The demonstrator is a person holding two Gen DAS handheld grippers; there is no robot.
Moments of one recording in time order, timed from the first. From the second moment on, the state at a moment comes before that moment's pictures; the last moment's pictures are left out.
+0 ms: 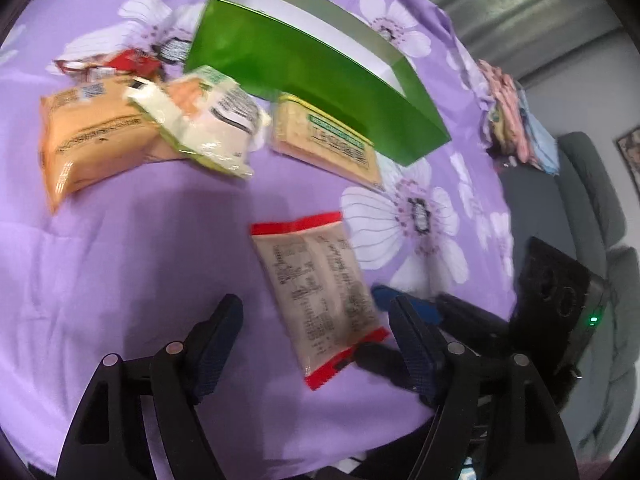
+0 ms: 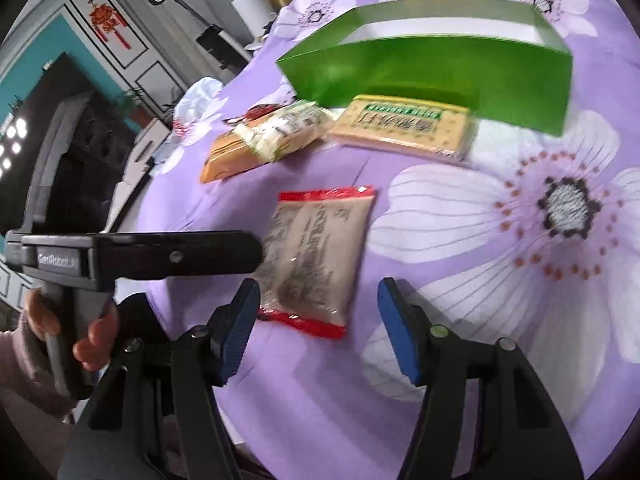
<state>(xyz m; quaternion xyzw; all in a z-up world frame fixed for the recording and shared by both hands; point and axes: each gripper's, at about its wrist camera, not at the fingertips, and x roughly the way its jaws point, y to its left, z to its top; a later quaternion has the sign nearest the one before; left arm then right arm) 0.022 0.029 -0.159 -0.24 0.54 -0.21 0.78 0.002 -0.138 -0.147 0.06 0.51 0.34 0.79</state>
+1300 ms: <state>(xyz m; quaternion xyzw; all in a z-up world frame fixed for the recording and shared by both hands) 0.150 0.000 -0.065 -0.17 0.45 -0.24 0.85 0.111 -0.160 -0.065 0.08 0.37 0.32 0.87</state>
